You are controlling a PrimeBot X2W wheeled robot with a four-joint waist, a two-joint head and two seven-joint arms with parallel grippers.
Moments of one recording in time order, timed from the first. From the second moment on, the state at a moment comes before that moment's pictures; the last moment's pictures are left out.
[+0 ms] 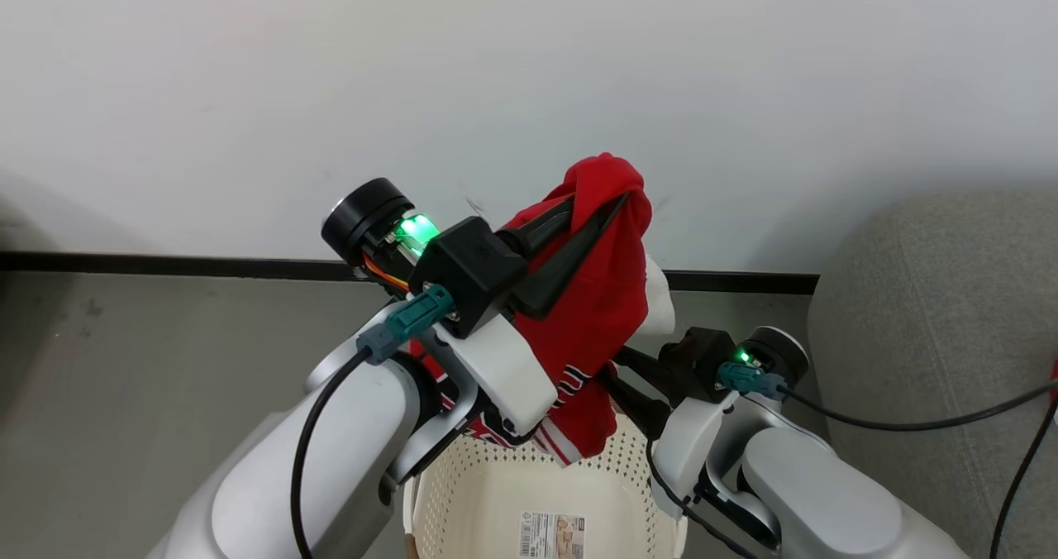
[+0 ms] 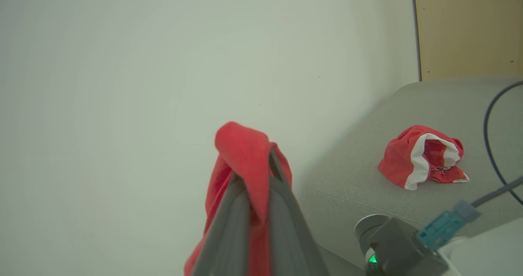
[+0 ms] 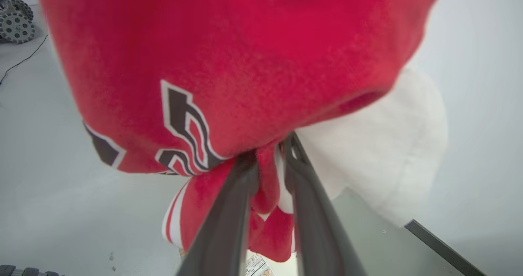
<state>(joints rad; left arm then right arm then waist) -0.65 0.15 -0.67 -0.12 -0.40 -0.04 0.10 -0.53 -0.13 0.80 0.49 0.32 0.12 -0.25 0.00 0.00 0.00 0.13</state>
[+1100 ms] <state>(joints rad) -0.42 0.12 -0.62 0.02 -0.49 0.03 0.00 -0.43 -0.34 0.34 0.29 0.31 0.12 -0.25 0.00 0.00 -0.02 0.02</state>
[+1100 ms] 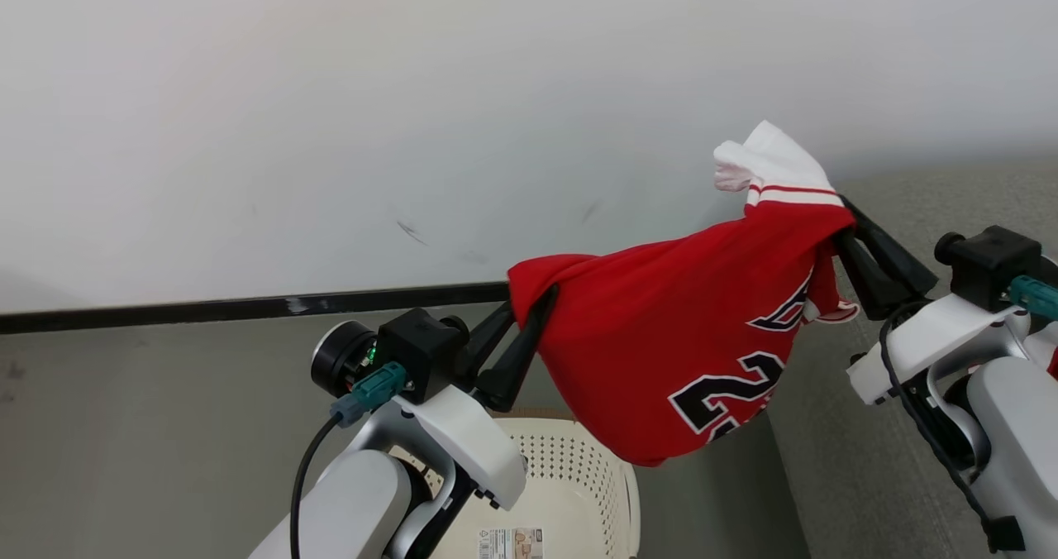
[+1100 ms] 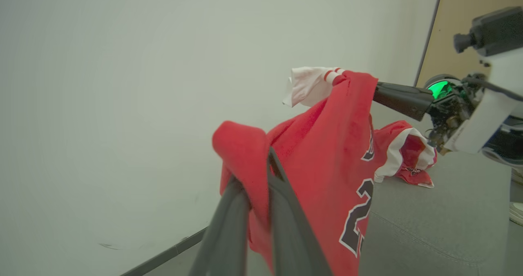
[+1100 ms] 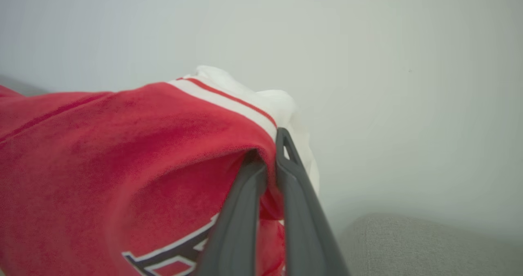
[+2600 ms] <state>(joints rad) -0.33 0.07 -0.72 0.12 -0.48 0.03 -0.15 -0.38 -0.41 0.13 0.13 0.27 0.12 -0.23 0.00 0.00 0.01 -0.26</state>
